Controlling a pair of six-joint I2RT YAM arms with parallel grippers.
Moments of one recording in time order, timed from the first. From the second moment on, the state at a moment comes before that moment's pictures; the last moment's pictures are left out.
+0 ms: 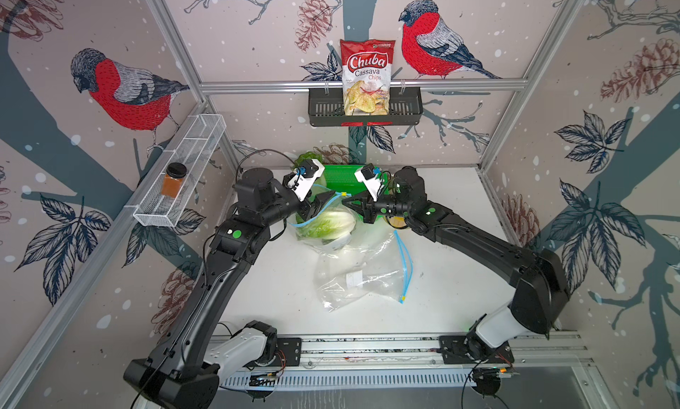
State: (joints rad) left arm -0.35 1.11 1.31 -0.45 0.48 0.36; right arm 0.75 1.57 1.29 0.04 -0.62 0.12
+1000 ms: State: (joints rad) left arm -0.44 1.31 1.47 -0.68 0.44 0.53; right arm 0.75 1.59 1.32 0.00 -0.65 0.08
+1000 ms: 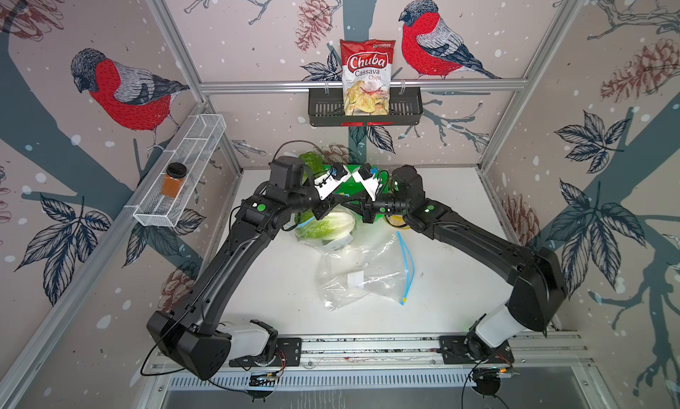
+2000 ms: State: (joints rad) left arm -0.44 1.33 1.50 -0.75 0.42 0.56; right arm 0.75 1.60 1.33 0.02 -0.68 0.07
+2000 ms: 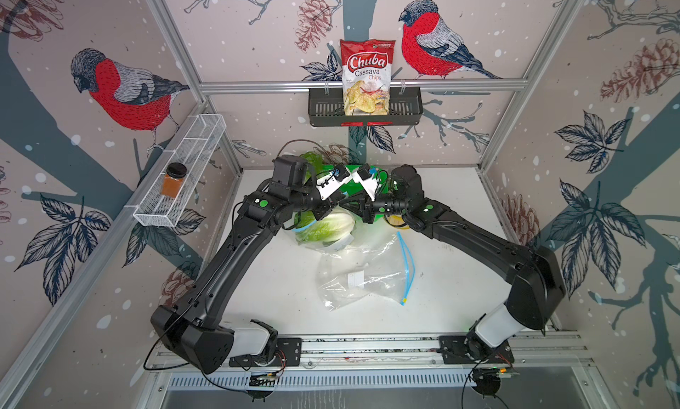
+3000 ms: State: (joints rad) left arm -0.44 1.29 1.49 -0.76 0.37 0.57; right arm 0.73 1.59 1.27 0.16 -0.70 0.11
